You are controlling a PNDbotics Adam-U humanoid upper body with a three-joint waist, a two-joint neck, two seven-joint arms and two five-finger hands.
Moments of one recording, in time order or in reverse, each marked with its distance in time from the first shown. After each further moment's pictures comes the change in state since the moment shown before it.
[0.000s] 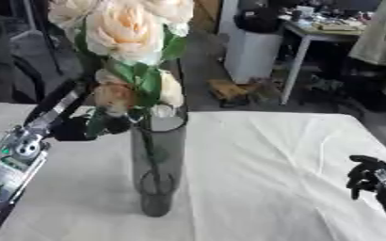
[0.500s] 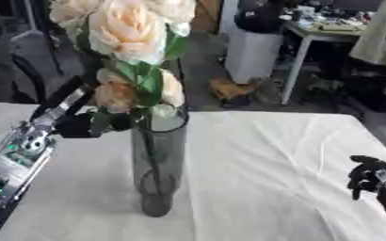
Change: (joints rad) left arm -0.044 -0.011 -0.024 0.023 -0.009 -0.007 -0.017; right arm 0.000 0.000 0.003 0.000 0.000 0.001 0.001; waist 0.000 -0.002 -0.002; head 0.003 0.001
